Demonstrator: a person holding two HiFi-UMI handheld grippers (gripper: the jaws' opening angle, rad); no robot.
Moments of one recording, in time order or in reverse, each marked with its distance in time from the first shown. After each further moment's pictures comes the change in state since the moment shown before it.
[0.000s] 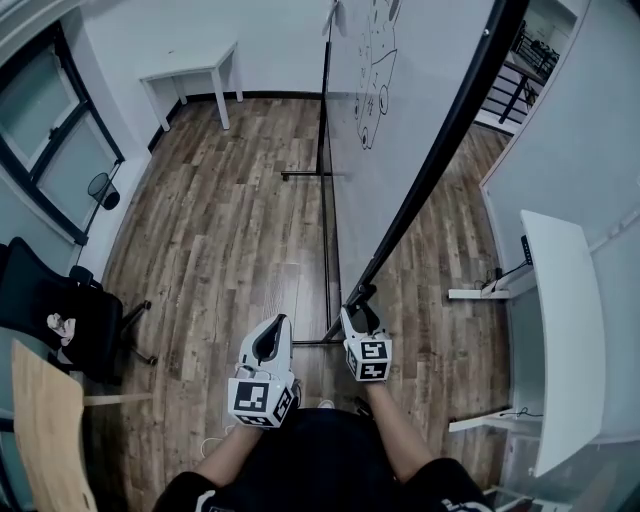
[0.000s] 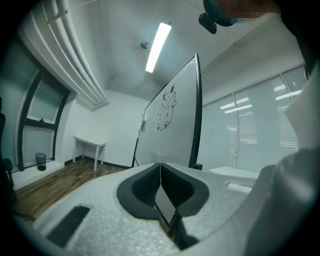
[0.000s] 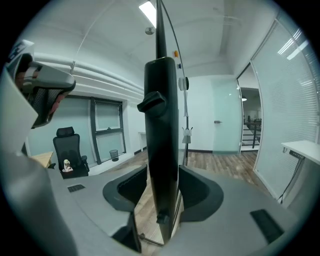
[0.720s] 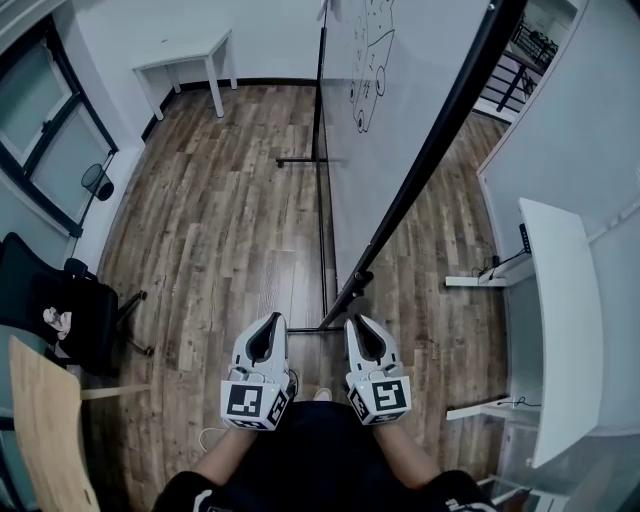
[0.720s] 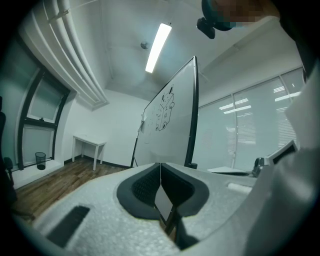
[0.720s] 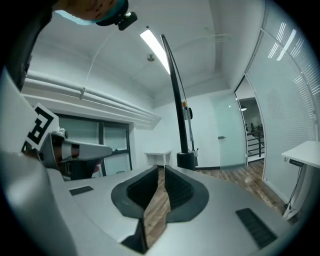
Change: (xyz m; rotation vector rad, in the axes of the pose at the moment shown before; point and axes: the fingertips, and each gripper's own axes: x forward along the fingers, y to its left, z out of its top) left arm -0.017 -0.007 0.001 -0.008 0.000 -0.007; right arm -0.116 0.050 0.100 0.055 -0.234 0.069
